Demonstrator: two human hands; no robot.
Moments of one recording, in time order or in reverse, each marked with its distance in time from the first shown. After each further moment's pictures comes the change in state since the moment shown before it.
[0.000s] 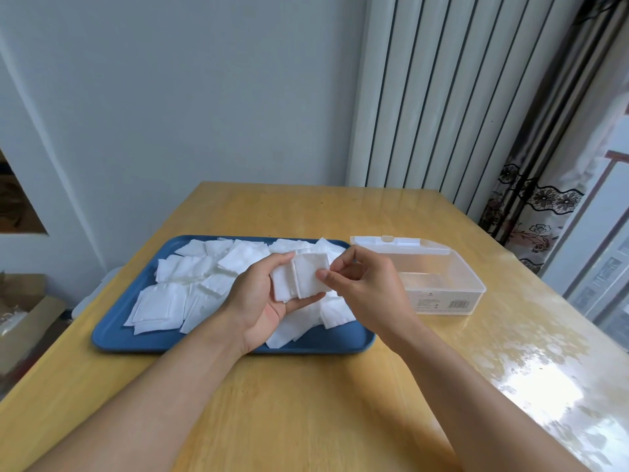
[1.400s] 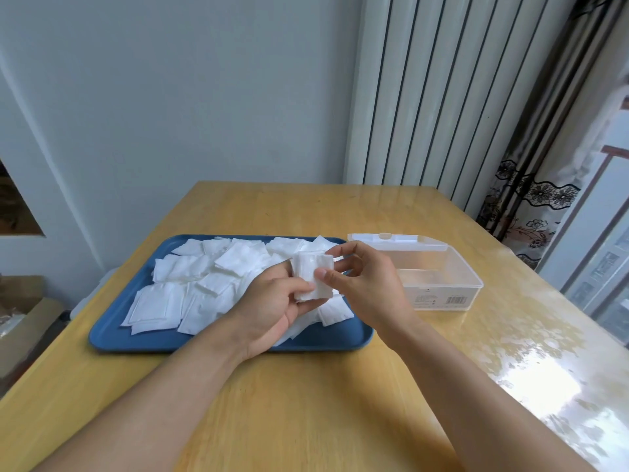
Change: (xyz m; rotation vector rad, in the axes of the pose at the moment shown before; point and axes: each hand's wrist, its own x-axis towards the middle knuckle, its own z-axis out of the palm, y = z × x) left_hand -0.006 -0.012 0.011 0.217 -0.196 0.076; right_hand 0.002 0.003 -0.001 0.027 0.015 0.040
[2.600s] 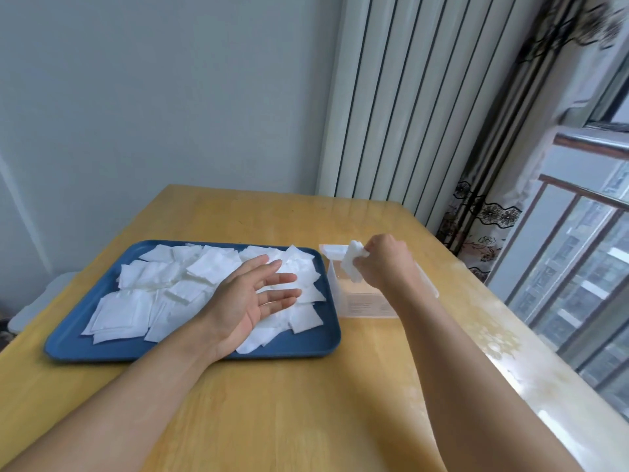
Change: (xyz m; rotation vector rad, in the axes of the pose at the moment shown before) left_hand 0.006 0.005 -0.009 -0.156 0.149 -0.010; right_hand 0.060 0.002 -0.067 -0.895 0.199 0.186
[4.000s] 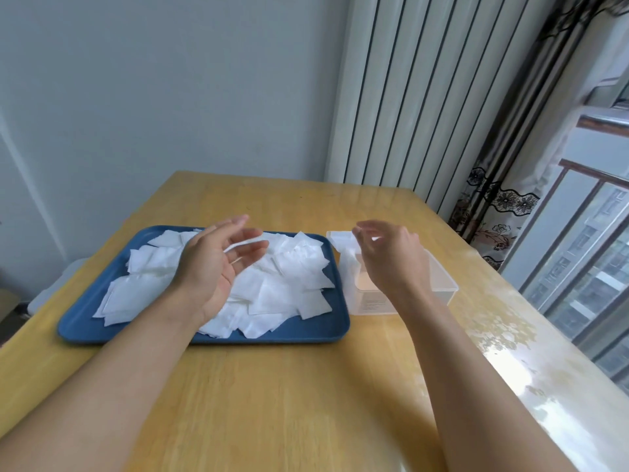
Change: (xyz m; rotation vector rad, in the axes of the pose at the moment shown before) left_hand 0.005 0.032 -0.018 -0.068 0.231 0.229; right_hand -0.041 -0.010 0.000 0.281 0.187 -0.175
